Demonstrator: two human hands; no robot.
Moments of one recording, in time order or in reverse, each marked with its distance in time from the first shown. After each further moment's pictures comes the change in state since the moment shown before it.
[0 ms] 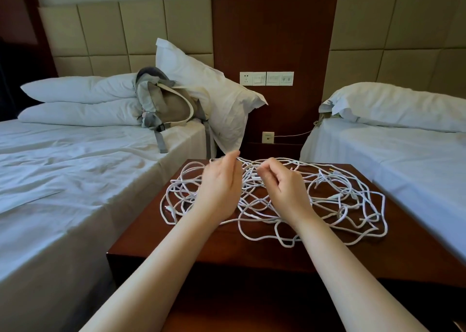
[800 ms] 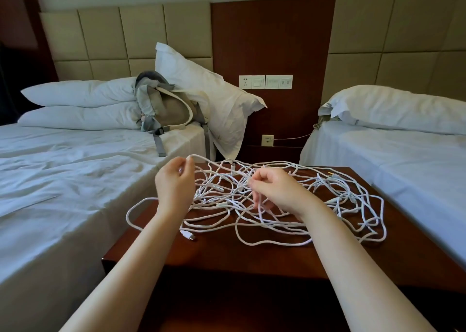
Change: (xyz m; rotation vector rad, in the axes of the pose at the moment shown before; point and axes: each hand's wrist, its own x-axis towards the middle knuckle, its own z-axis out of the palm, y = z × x) left_hand 0.010 -0.045 -0.025 -0.146 0.408 -0.397; right_hand 0.019 -0.032 -0.023 0.242 -0.509 0.473
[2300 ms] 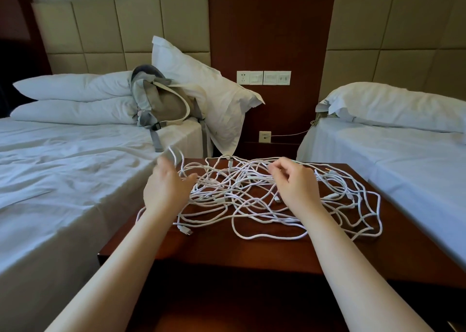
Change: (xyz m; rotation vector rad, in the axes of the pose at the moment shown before) left_hand 0.000 -0.006 -0.010 0.505 -0.209 -0.075; right_hand 0.009 0.048 -0.005 -0.372 0.621 -0.259
